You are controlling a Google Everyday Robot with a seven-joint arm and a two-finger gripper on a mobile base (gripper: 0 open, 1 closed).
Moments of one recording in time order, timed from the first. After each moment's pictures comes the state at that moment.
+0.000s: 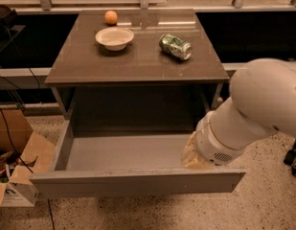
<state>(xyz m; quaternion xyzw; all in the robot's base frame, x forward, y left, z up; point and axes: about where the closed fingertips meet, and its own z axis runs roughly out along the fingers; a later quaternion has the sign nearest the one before) 0.394 -0.109 0.794 -0.65 0.74 0.07 0.16</state>
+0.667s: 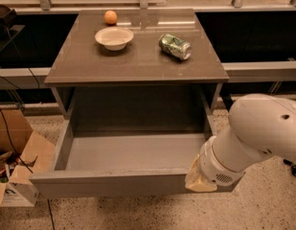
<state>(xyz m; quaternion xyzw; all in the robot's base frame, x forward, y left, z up) 0.373 -0.124 0.724 -0.63 0.76 0.11 0.13</state>
